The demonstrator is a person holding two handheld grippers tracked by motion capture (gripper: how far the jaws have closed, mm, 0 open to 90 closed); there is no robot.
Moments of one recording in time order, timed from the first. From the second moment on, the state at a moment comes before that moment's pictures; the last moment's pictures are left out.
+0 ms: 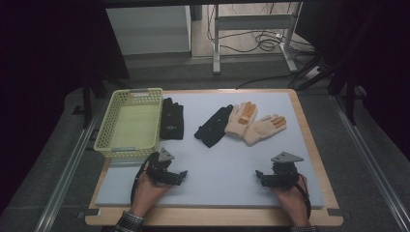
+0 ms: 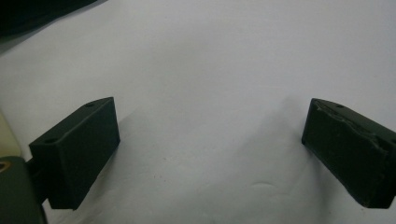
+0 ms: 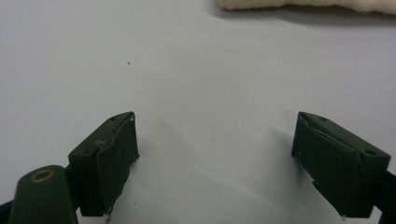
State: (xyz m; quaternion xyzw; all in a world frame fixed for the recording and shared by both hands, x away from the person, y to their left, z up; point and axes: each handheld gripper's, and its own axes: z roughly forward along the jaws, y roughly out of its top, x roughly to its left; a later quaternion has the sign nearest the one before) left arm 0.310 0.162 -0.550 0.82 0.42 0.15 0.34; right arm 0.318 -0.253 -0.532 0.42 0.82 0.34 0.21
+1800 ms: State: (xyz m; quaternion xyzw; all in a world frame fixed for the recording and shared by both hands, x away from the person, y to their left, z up) left arm 0.302 0.190 -0.552 0.81 0.45 0.16 0.34; right arm 0.370 -0.158 -0.500 0.34 0.85 0.38 0.13
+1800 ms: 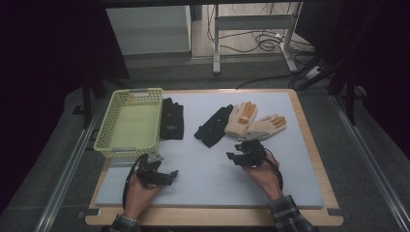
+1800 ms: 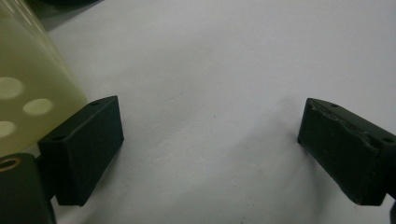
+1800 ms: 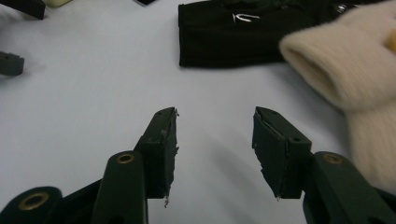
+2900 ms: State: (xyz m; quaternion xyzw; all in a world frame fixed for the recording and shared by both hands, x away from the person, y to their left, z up) left arm 0.303 0.190 -0.552 0.81 0.45 0.16 0.34; right arm 0.493 -0.071 -0.525 0.37 0.86 0.32 0.17
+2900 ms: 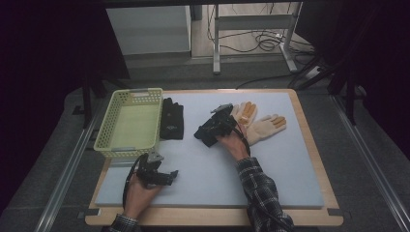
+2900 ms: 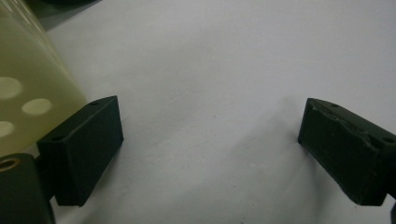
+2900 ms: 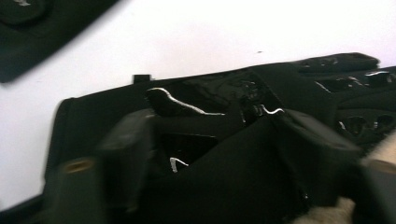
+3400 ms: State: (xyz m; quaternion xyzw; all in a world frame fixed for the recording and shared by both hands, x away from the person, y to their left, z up) left arm 0.303 0.190 -0.552 0.81 0.45 0.16 0.34; right arm 0.487 -0.077 -0.514 0.33 0.87 0.34 0.16
